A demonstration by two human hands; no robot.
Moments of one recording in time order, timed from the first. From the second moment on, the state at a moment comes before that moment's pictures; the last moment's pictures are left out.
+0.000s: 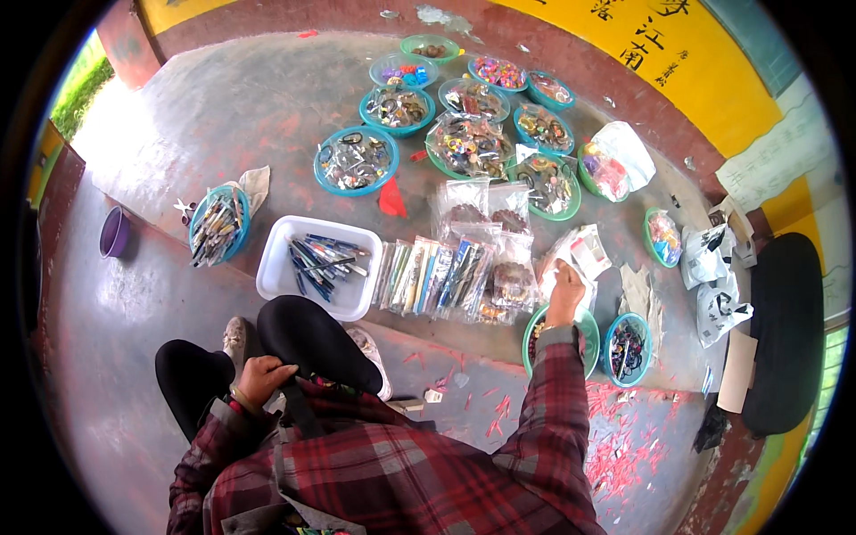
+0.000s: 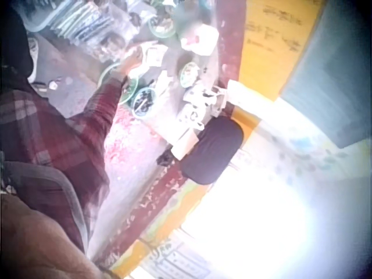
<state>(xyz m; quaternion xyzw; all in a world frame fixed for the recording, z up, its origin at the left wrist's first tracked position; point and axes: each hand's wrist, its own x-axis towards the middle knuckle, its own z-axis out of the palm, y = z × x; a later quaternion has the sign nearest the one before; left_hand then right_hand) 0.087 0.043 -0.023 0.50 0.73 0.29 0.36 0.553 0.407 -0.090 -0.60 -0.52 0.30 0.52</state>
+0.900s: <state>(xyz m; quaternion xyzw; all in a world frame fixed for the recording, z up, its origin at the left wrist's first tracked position) 0.049 -0.049 0.096 0.40 0.49 0.69 0.35 0.219 0.146 0.139 -0.04 -0.73 0.68 0.01</state>
